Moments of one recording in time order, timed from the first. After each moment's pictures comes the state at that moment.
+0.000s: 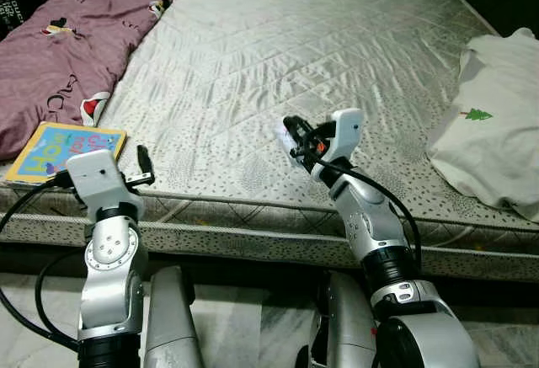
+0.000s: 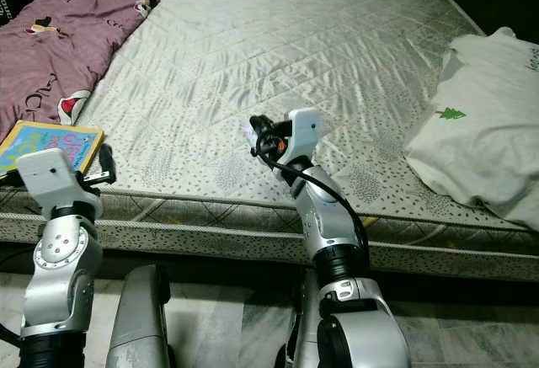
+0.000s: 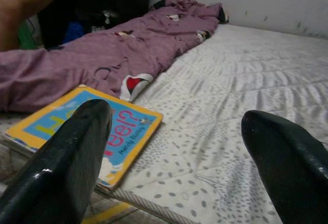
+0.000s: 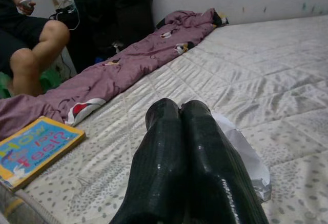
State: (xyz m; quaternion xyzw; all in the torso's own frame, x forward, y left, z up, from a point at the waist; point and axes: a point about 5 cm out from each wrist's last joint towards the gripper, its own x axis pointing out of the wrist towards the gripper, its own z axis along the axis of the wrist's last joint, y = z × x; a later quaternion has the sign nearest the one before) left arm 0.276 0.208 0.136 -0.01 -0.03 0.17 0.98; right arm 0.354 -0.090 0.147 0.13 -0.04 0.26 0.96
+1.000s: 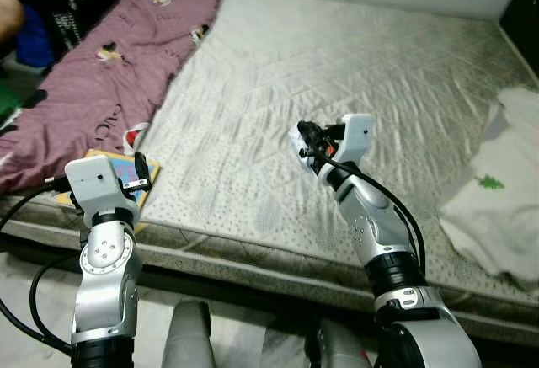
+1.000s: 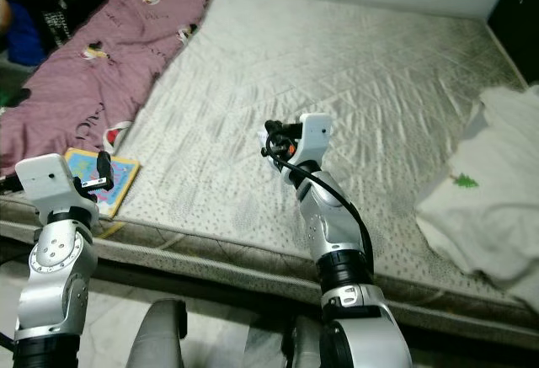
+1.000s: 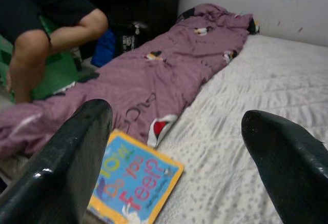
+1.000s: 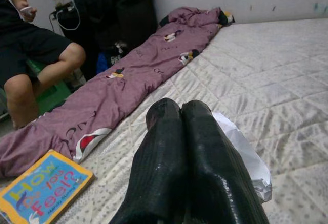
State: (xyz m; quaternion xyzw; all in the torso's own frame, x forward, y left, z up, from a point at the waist) left arm 0.278 0.204 0.130 -0.01 -0.02 0.14 0.99; right arm 0.351 -0.108 0.135 0.13 -0.01 0.19 0.97
